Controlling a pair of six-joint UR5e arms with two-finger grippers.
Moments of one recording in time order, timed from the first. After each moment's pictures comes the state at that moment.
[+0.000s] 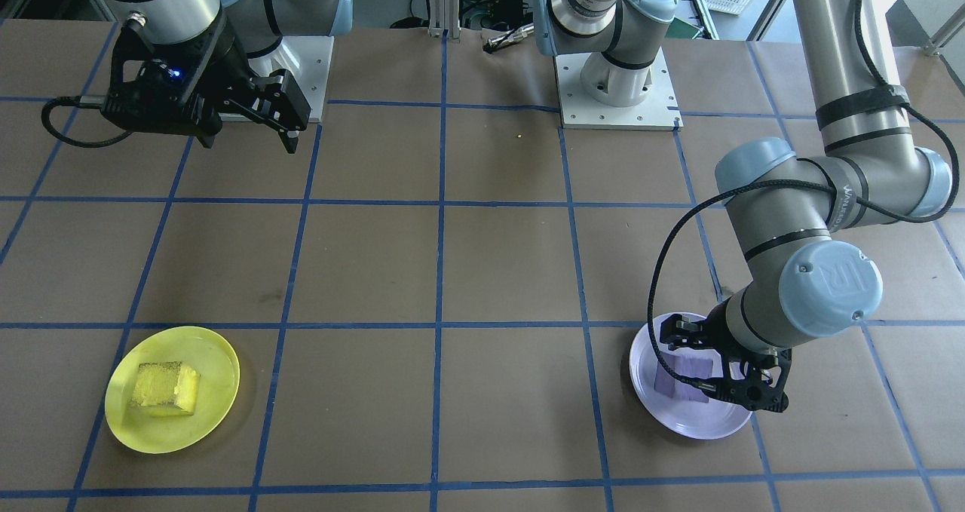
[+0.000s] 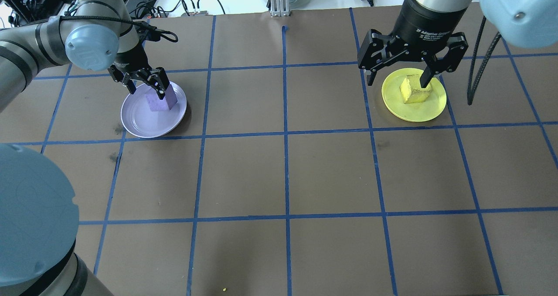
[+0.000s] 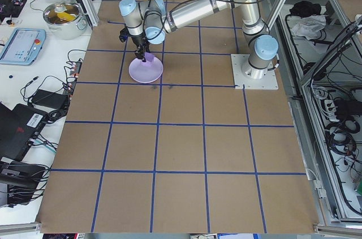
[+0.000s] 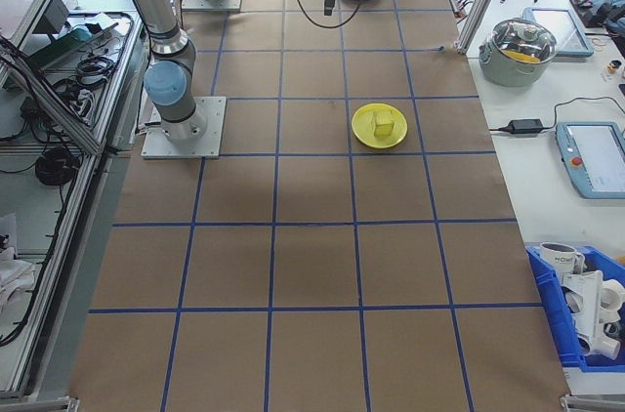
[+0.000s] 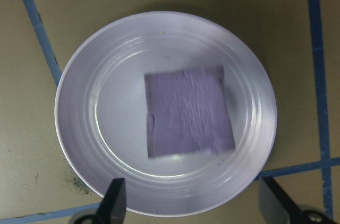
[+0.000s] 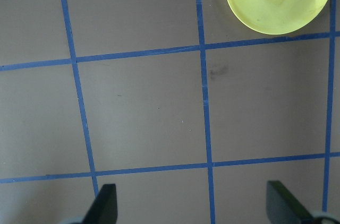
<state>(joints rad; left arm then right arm) -1.42 -2.06 -1.49 -1.29 1.68 0.37 1.63 -1.55 1.49 -1.45 -1.53 0.14</state>
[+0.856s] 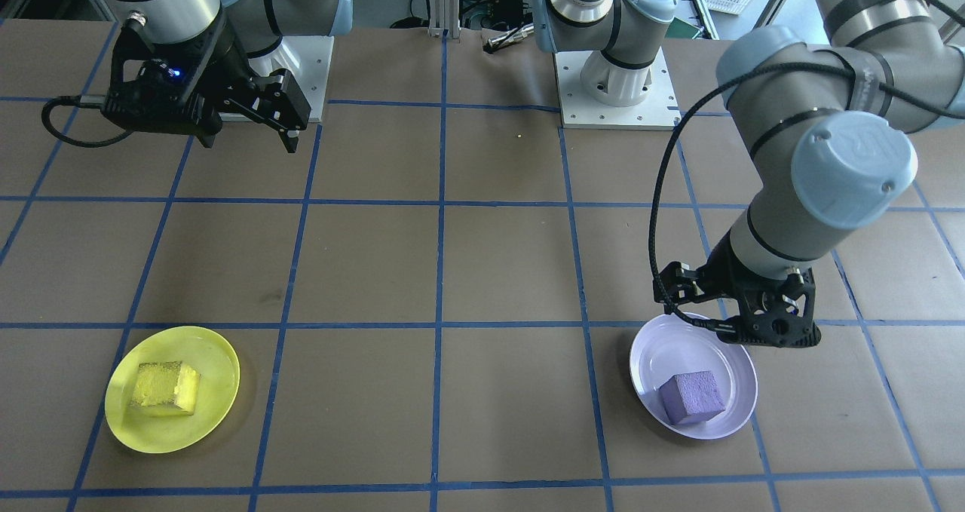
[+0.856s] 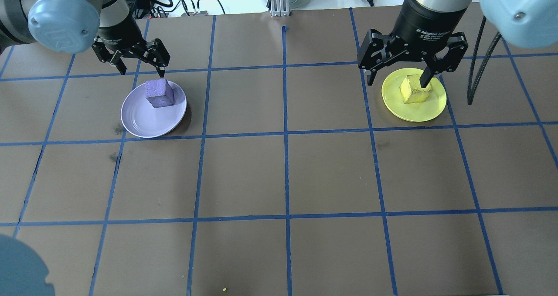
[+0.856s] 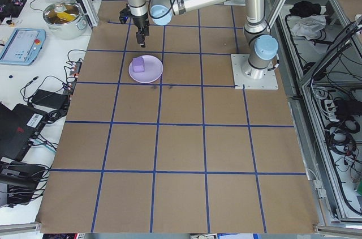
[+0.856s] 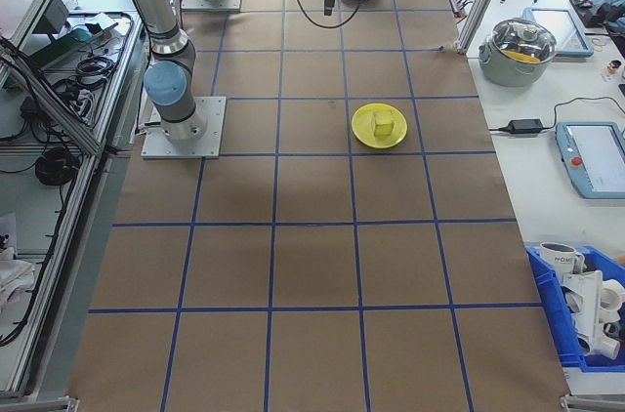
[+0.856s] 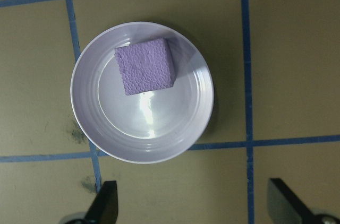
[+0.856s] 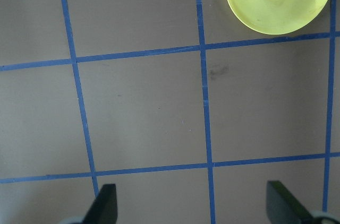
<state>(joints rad) -1.47 -1.88 -1.47 -1.38 1.66 0.18 1.63 -1.55 1.49 -1.45 -1.53 0.14</state>
